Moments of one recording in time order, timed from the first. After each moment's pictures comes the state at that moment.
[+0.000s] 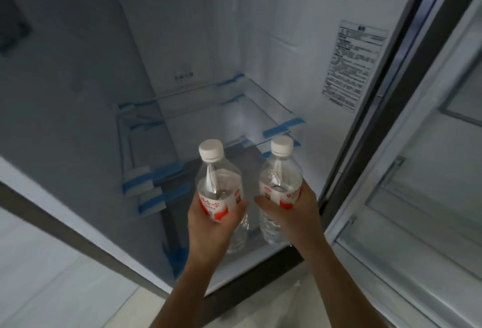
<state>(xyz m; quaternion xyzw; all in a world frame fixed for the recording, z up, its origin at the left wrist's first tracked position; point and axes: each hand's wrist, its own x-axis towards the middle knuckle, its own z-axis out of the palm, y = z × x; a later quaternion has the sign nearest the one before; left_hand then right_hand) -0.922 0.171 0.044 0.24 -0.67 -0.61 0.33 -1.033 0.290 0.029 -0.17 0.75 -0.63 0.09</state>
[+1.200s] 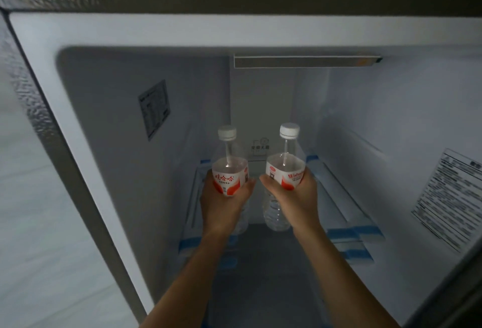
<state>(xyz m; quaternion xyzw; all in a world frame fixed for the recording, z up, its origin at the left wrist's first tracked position) -0.989 0.043 0.136 0.35 -0.62 -0.49 0.49 -1.111 0.118 0.142 -0.32 0.63 -0.70 0.09</state>
